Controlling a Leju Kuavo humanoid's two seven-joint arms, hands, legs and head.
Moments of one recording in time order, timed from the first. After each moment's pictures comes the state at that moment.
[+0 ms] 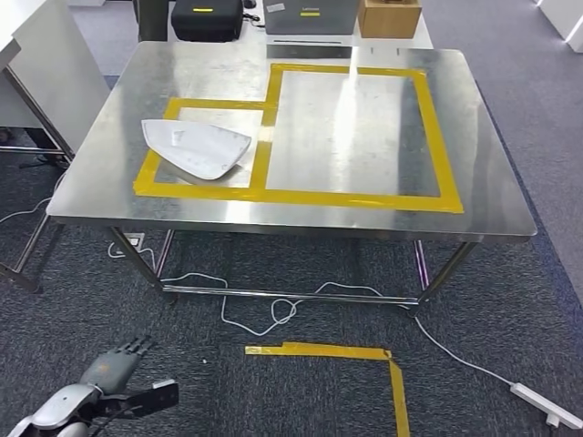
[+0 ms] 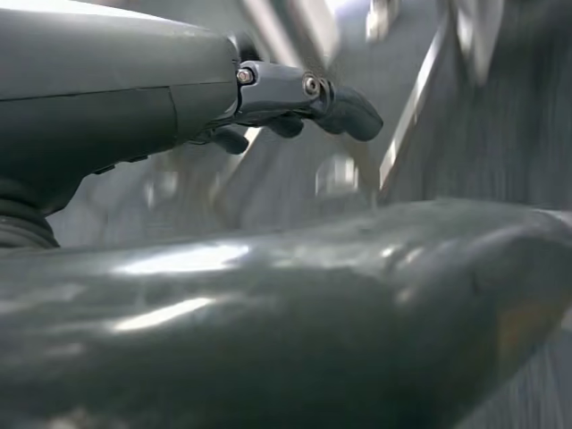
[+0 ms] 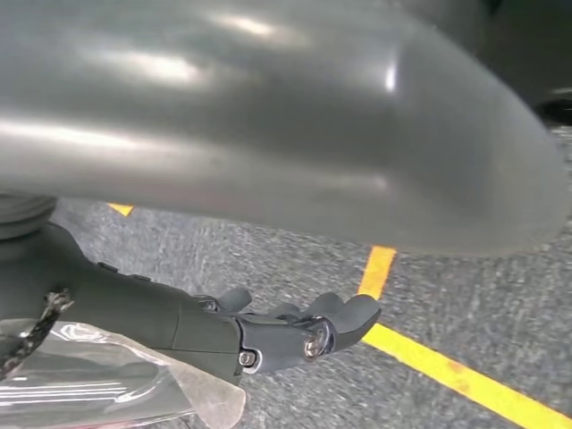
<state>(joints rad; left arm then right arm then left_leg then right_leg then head) 0.05 0.40 -0.36 -1.26 -1.02 0.05 -0.01 0.23 -0.11 0.62 -0.78 -0.24 -0.26 0.20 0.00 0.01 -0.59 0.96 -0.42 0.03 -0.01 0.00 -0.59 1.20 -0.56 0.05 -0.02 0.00</state>
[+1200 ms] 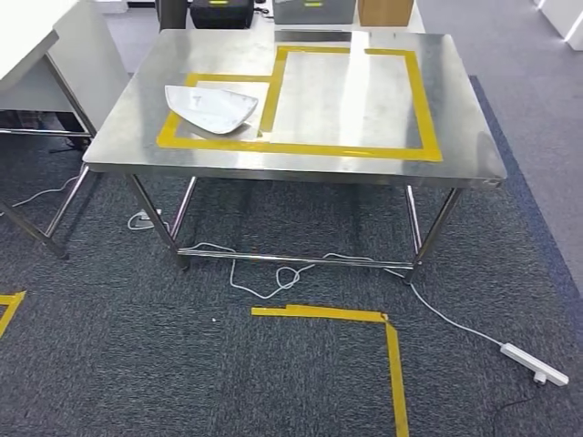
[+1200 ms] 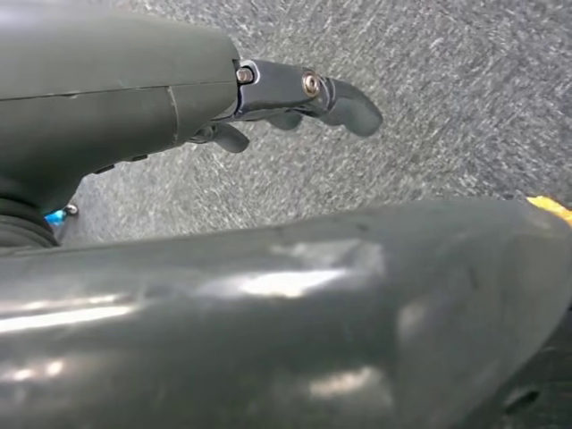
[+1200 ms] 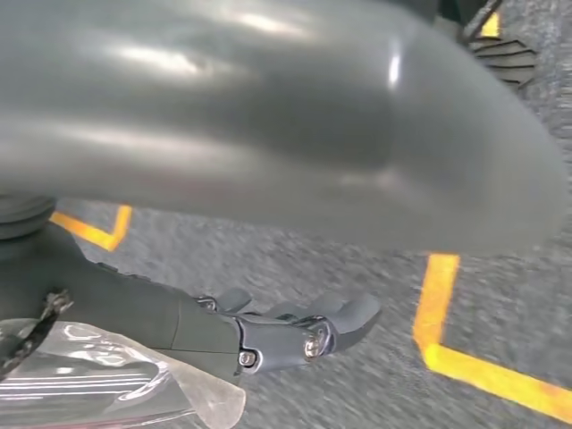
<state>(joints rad) 0.05 0.05 -0.29 -0.33 -0.50 0.21 -0.12 0.25 -0.17 0.67 -0.90 -0.41 -0.34 0.16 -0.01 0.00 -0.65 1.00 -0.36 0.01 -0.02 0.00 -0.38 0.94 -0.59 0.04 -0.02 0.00</state>
